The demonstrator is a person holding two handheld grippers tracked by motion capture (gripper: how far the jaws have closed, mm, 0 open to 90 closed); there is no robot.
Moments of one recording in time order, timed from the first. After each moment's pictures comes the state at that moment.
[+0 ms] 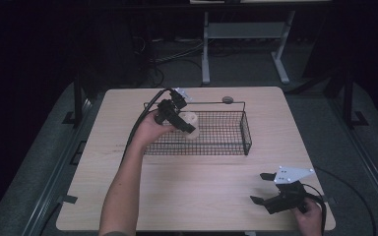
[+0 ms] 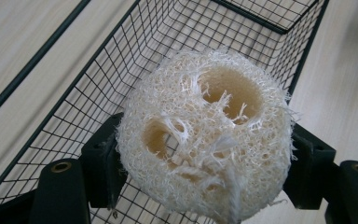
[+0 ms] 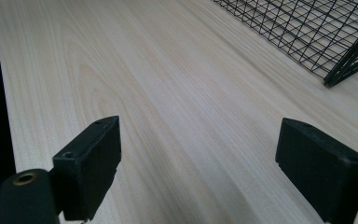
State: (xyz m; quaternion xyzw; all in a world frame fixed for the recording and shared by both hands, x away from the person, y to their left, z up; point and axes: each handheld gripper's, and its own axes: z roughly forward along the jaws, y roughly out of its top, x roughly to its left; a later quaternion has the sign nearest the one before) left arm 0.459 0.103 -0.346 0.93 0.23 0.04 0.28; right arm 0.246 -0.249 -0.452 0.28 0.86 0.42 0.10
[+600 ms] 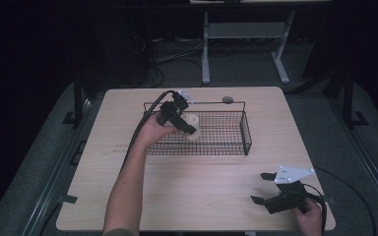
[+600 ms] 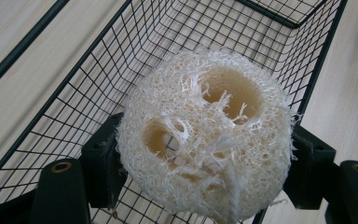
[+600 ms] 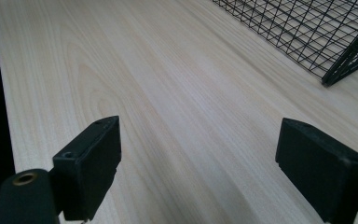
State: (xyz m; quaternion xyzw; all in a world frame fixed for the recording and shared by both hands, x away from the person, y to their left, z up) left arm 0.466 0.099 -0.361 0.93 0.23 0.03 0.27; right arm 0.247 -0.250 -0.452 0.27 0.86 0.42 0.10
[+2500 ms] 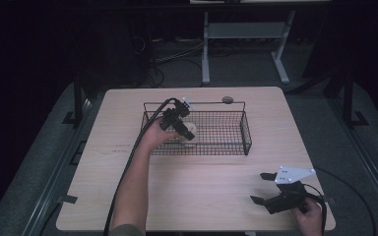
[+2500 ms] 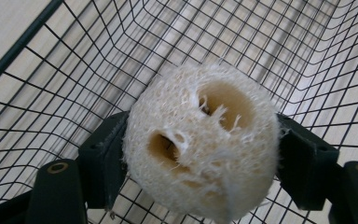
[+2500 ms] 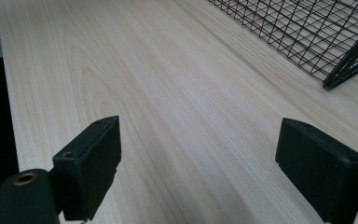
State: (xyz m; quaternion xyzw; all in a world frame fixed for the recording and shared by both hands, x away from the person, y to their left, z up) left arm 0.478 0.095 -0.399 0.94 0.27 0.01 0.22; right arm 0.246 -0.250 -0.452 0.27 0.86 0.43 0.10
